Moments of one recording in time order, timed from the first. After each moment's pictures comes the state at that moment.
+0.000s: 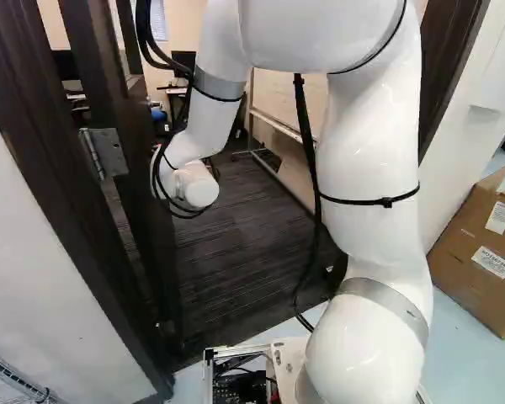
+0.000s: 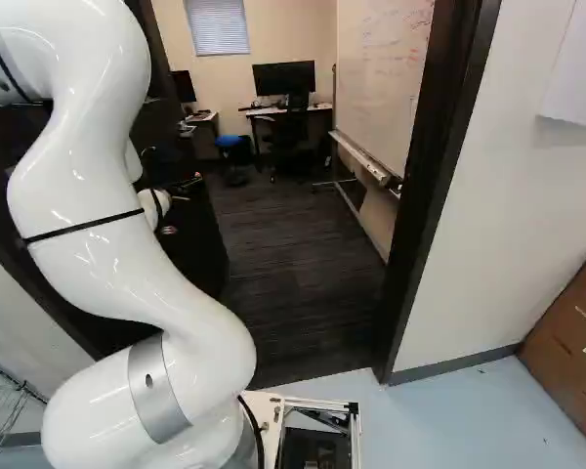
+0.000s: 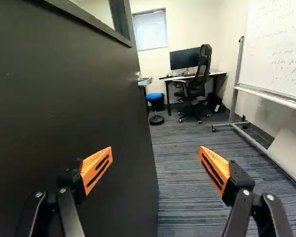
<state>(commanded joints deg) 38.4 -21.3 -44.8 21.8 65.0 0.0</state>
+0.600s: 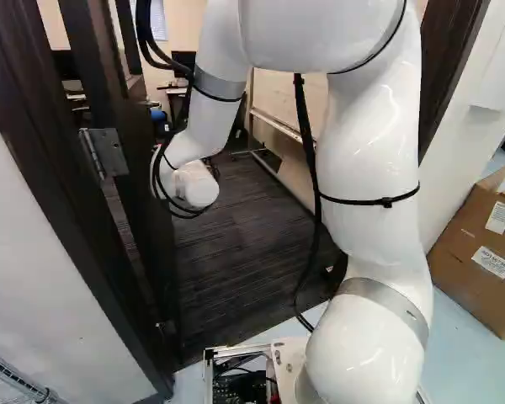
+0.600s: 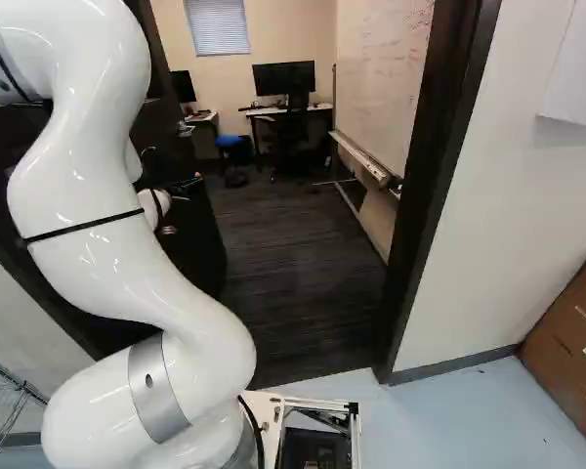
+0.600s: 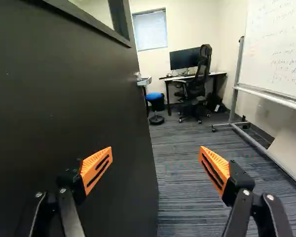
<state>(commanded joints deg) 38.3 -21.3 -44.8 21.8 65.0 0.0</state>
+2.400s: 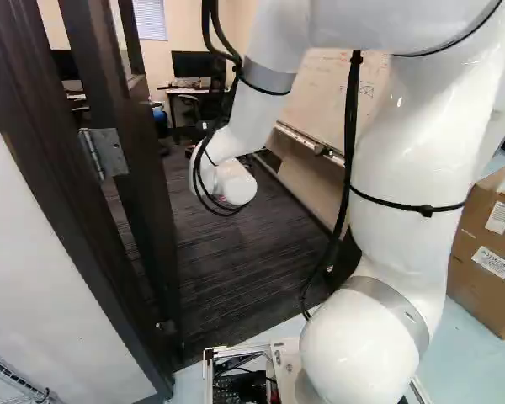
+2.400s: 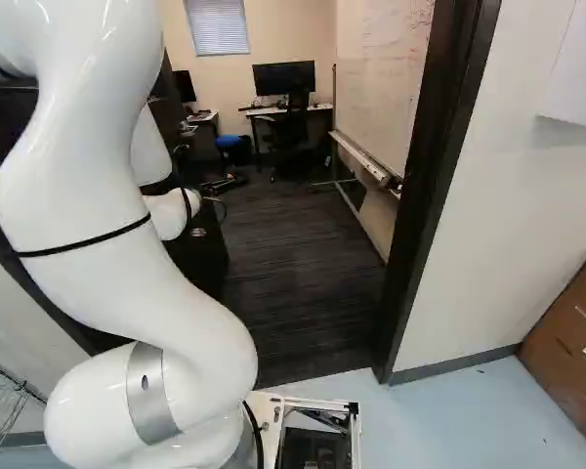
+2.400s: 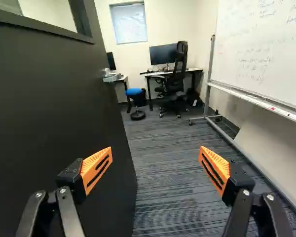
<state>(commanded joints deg) 27.1 -10.6 -32.9 17.2 61.9 0.0</state>
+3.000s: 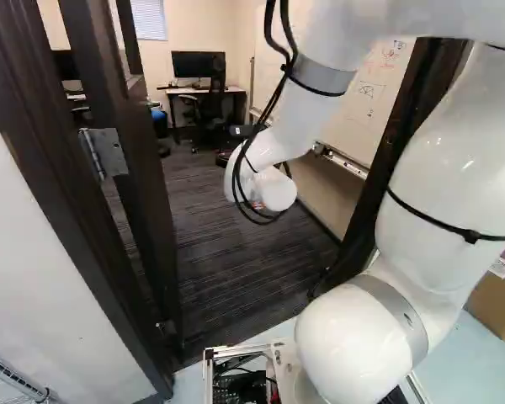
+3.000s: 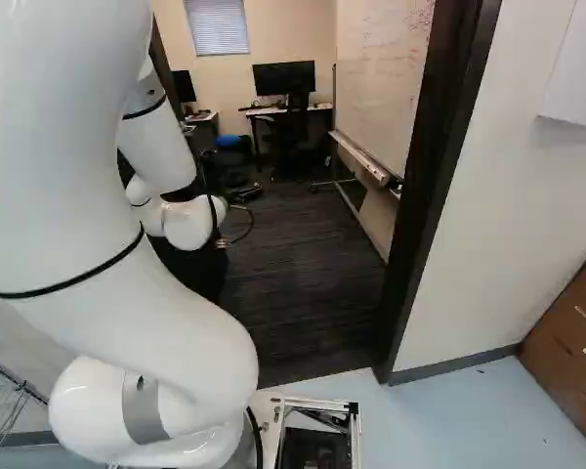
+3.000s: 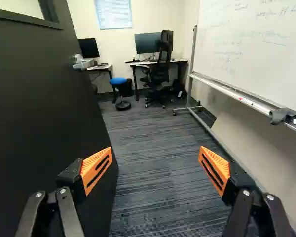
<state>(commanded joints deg) 15.5 0.8 -20.9 9.8 56.8 0.0</state>
